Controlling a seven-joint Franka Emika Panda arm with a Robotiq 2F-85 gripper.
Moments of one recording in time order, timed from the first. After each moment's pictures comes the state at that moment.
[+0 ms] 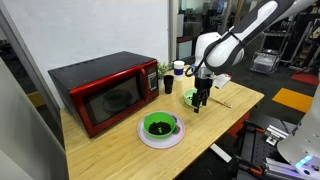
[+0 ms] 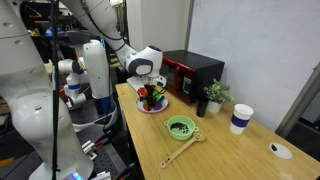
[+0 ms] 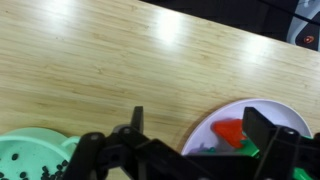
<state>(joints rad) 0.09 -0.04 0.00 -2.59 0.26 2.46 -0.08</state>
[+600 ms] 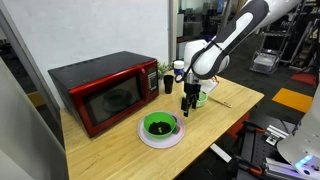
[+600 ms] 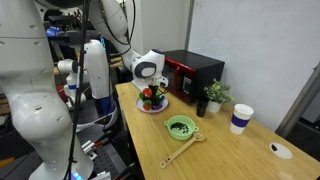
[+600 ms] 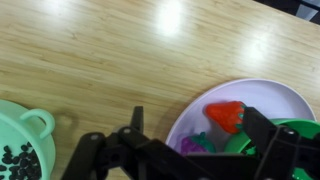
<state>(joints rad) 0.09 0.13 0.05 -2.46 0.26 2.52 -0.08</state>
